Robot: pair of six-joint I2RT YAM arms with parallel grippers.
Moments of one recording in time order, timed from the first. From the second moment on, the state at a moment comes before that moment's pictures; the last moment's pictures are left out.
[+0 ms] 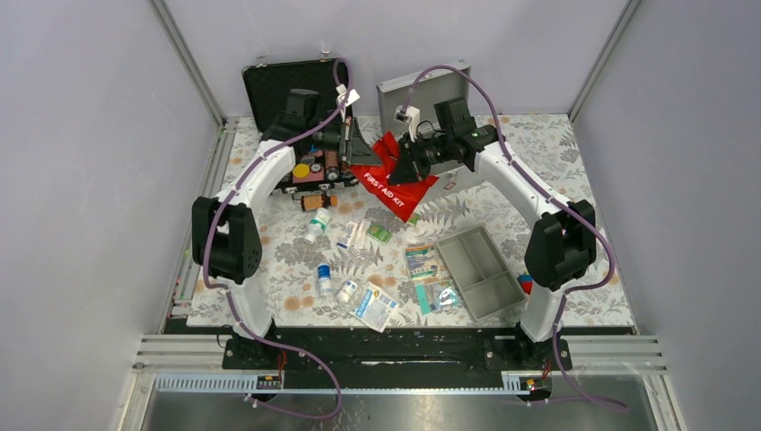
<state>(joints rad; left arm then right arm) -0.27 1.85 1.63 -0.37 1.21 -0.26 0.46 1.85 1.68 -0.62 -0.88 -0.14</state>
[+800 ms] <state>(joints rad) -0.33 1.66 1.59 -0.73 0.42 0.33 0.34 1.68 1.57 -0.57 -0.76 -0.05</state>
